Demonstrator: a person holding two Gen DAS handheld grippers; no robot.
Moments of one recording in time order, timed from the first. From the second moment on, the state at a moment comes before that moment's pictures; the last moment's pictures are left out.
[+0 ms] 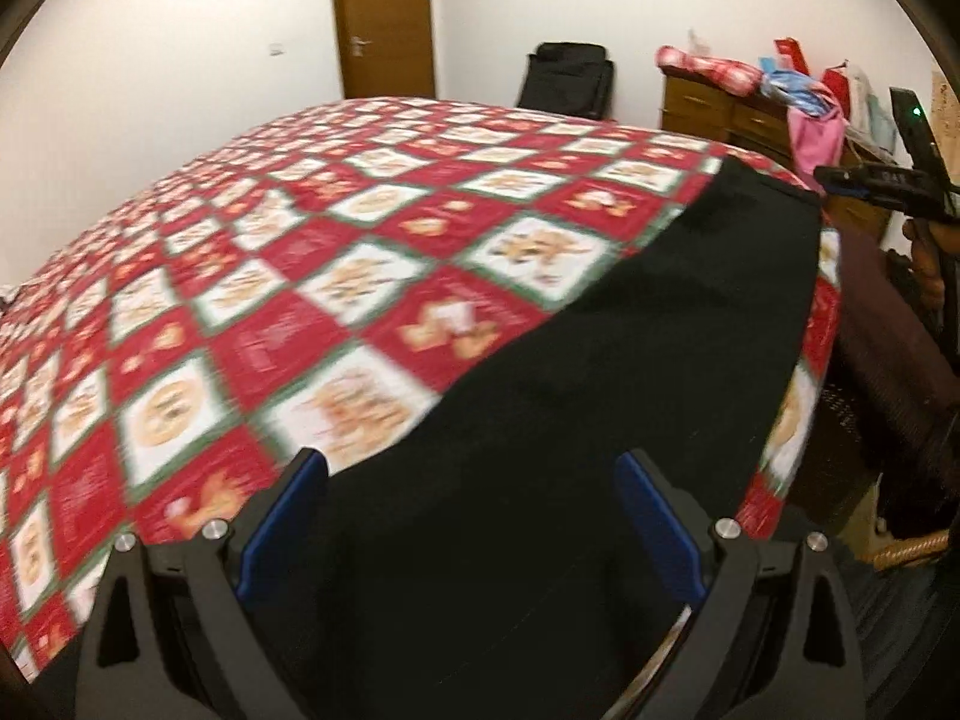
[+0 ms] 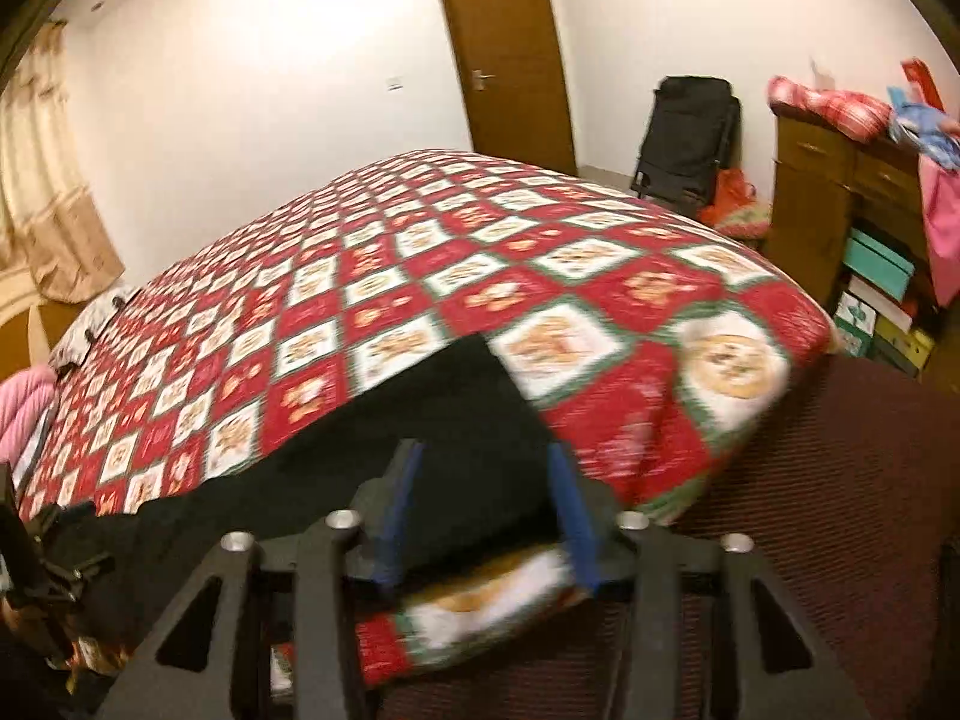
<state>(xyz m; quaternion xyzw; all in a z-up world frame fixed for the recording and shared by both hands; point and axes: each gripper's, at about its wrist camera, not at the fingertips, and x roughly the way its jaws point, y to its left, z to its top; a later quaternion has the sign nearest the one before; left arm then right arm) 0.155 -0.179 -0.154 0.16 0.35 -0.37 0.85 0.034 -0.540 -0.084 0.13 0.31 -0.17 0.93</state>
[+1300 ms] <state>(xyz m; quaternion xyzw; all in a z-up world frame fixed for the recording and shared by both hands) 0.151 -0.196 -0.179 0.16 0.38 -0.38 0.82 0.052 -0.533 -0.119 0.04 0.35 -0.22 0.91</state>
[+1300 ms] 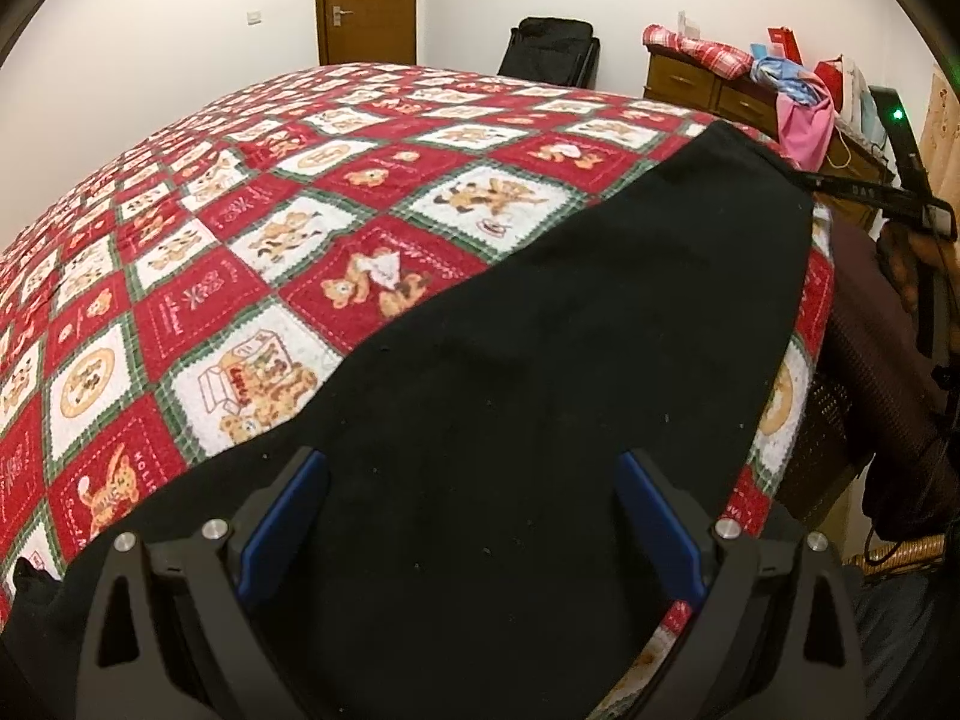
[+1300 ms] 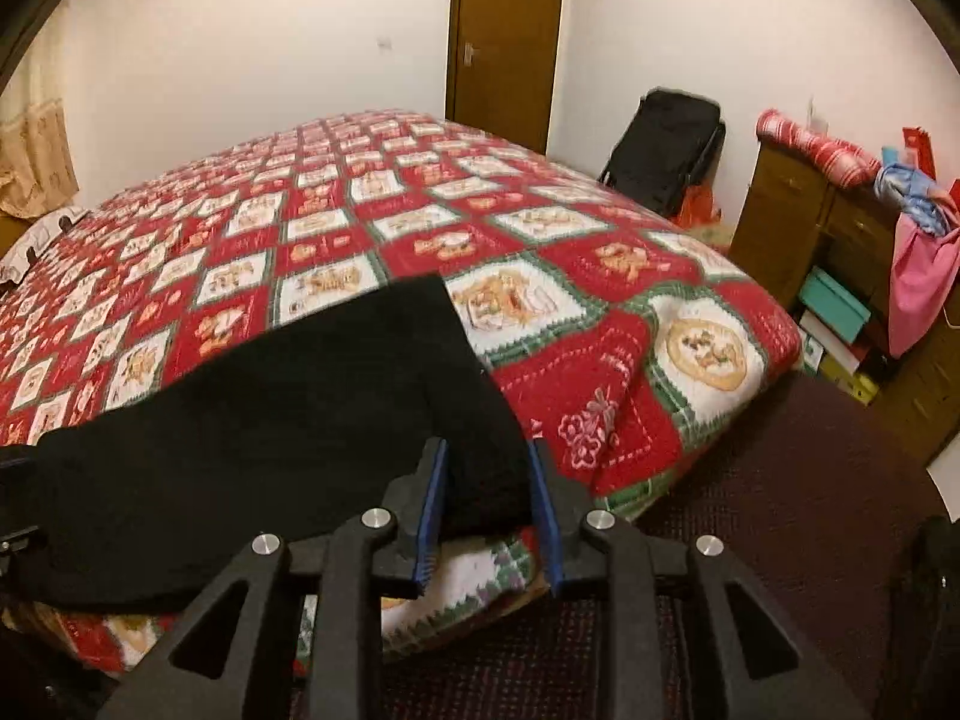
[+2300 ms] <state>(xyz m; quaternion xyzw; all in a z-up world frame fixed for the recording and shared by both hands) 0.153 -0.193 -0.176 0.15 0.39 -0.37 0.83 0.012 -0.581 -0.151 0.38 0.30 -0.06 0.87</state>
